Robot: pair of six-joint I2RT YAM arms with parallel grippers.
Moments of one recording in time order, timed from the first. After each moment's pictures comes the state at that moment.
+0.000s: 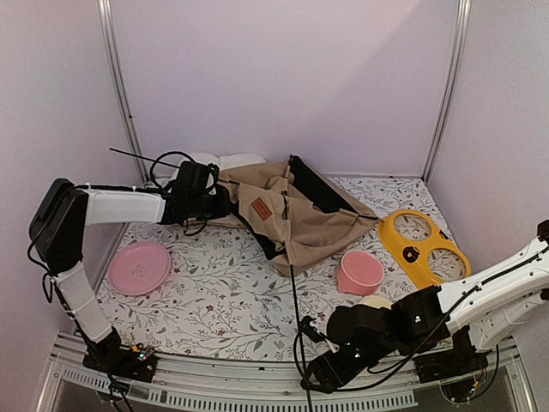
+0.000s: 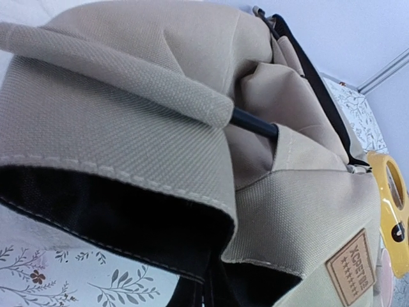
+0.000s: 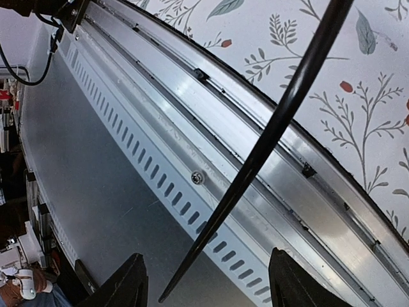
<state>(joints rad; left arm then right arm) -0.51 1.77 1.12 0.03 -0.04 -0.52 1.54 1.38 0.77 -0.34 -0.15 0.96</state>
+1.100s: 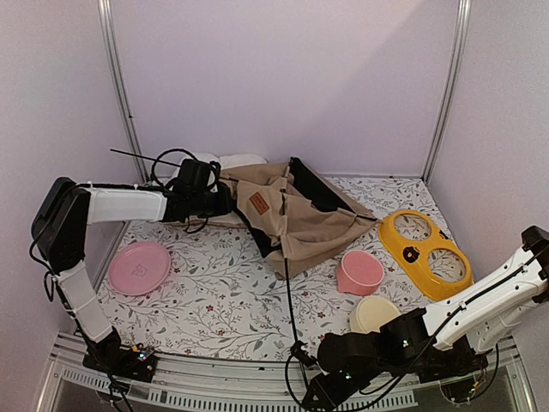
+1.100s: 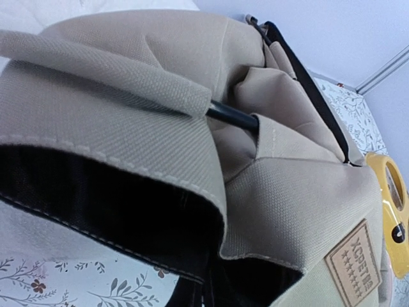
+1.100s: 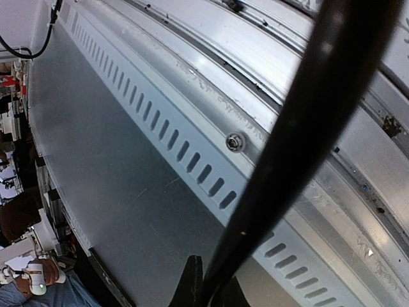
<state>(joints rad) -0.51 1.79 1.15 0.03 -0.03 -0.50 1.65 1.49 0.74 -0.17 -0.20 1.11</state>
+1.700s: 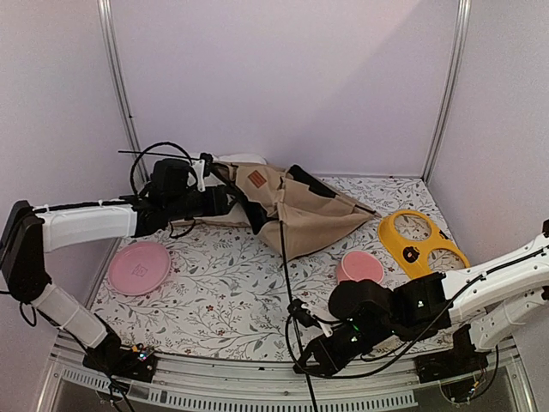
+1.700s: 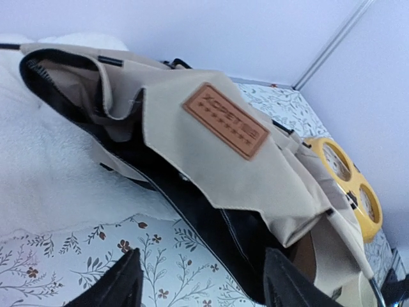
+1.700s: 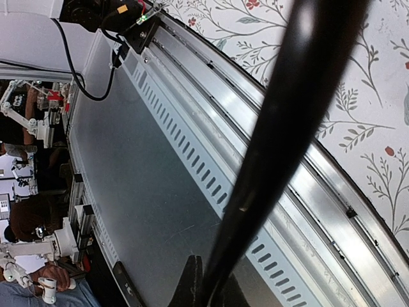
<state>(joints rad) -0.56 1.51 0.97 0.10 0.07 -0.44 1.47 1.35 0.80 -0.22 -0.23 0.93</state>
